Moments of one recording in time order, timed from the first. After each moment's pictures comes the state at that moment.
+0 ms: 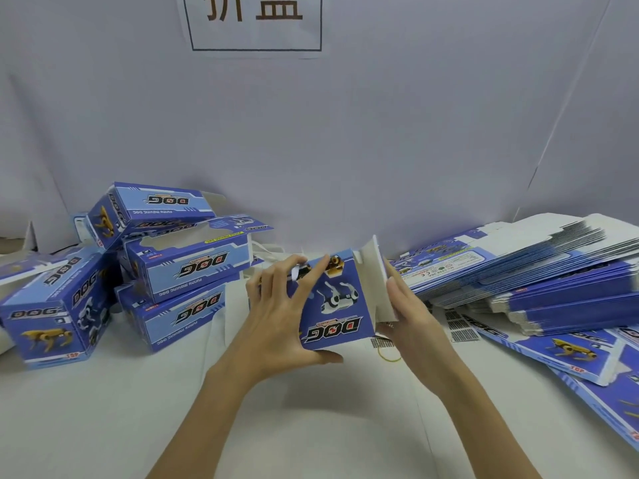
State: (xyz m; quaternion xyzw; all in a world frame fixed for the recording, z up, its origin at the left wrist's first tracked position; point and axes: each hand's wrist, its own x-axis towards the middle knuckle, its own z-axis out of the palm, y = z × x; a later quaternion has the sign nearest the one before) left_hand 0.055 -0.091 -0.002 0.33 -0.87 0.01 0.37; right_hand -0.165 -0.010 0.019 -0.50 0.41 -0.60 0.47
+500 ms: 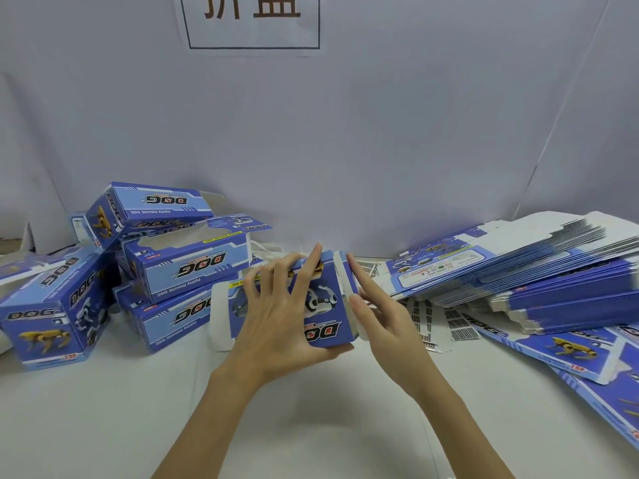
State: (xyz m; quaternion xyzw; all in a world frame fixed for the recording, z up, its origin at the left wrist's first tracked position) left_hand 0.045 -0.082 0.003 0.37 -0.84 0.07 0.40; right_hand -0.138 -0.006 0.014 -0.59 0.42 -0.58 0.37
